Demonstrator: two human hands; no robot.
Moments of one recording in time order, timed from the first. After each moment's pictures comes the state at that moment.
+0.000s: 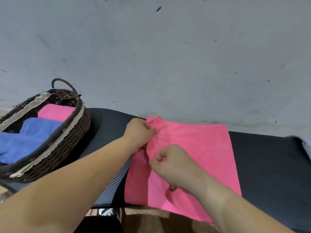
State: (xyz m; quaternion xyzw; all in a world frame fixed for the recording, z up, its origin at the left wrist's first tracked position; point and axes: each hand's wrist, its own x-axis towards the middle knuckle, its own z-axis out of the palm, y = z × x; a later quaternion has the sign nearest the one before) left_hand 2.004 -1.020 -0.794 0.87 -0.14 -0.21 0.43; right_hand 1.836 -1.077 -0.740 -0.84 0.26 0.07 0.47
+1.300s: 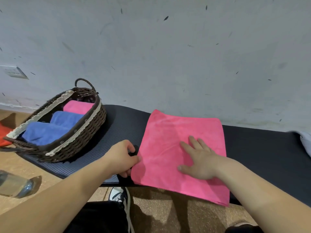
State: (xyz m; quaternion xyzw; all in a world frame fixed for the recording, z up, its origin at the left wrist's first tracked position) left_hand 1.937 -0.896 -0.767 0.91 -0.13 -0.29 0.27; right_hand 1.790 -1.129 -0.760 -0.93 0.17 0.27 0.17
